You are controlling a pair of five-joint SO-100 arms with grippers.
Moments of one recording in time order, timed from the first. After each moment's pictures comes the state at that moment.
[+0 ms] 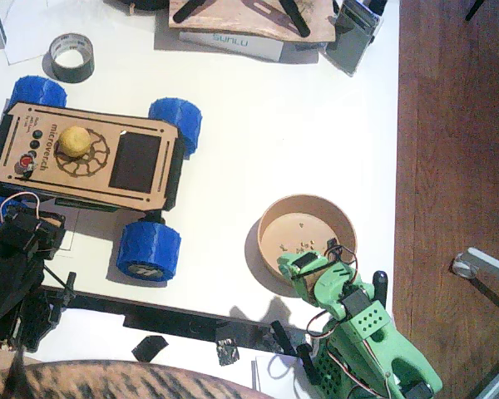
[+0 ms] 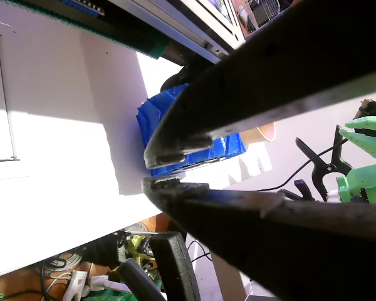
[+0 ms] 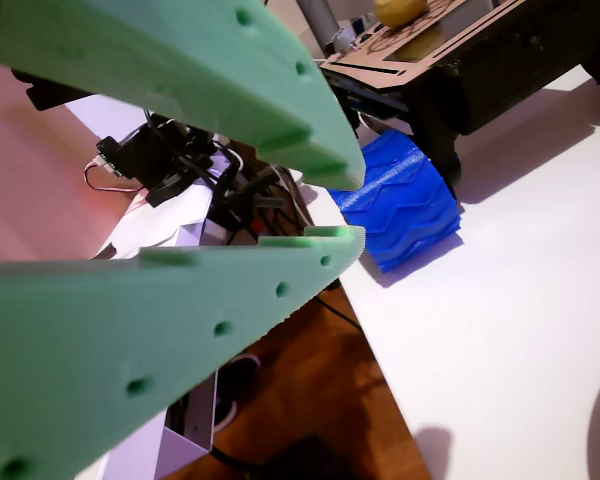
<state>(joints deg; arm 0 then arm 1) 10.5 158.6 172.4 57.0 -20.7 -29.9 185.6 173.6 55.2 6.3</state>
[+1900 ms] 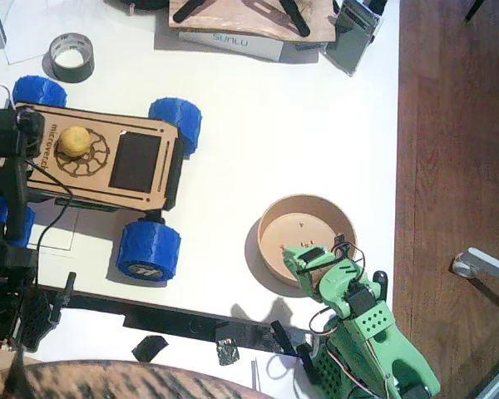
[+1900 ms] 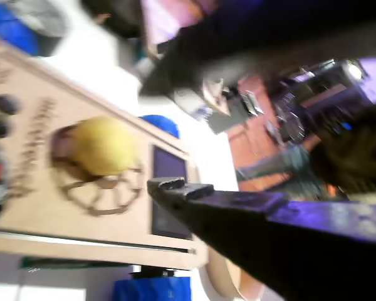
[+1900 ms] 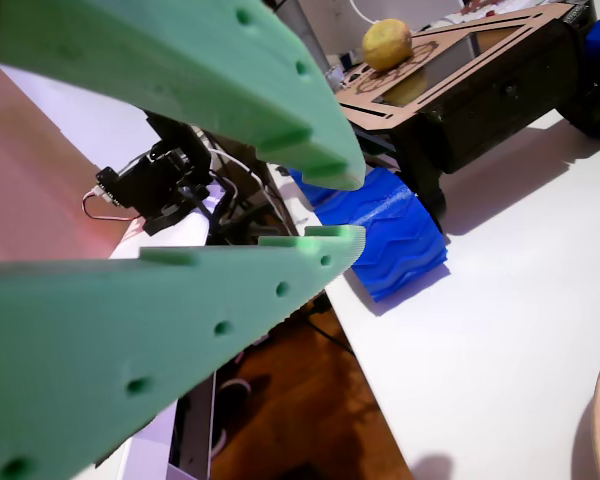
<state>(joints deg) -9.6 107.0 91.8 81.8 -26.9 -27.2 186.0 168.6 58.4 7.2</state>
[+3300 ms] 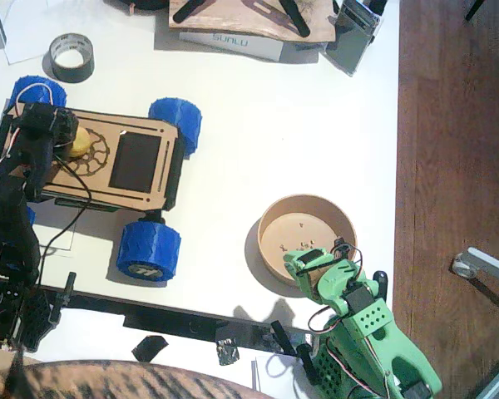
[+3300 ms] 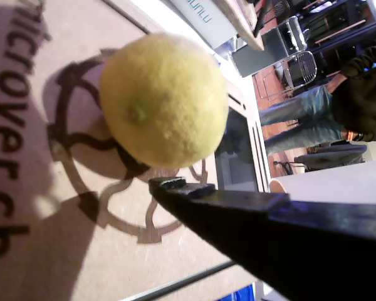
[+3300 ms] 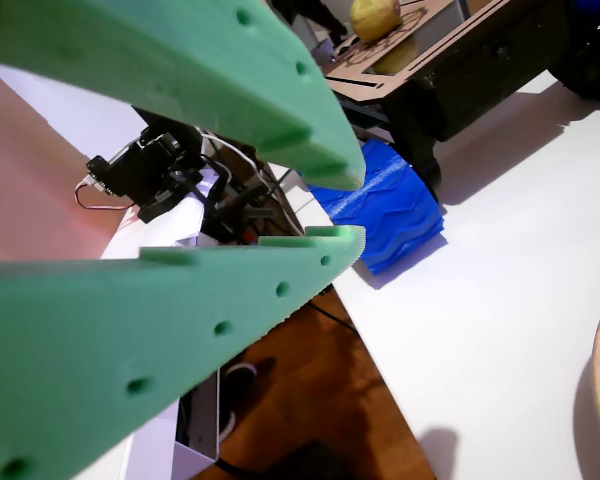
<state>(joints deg) -2.3 75.0 90.9 58.4 -22.0 -27.2 182.5 168.6 58.7 7.2</state>
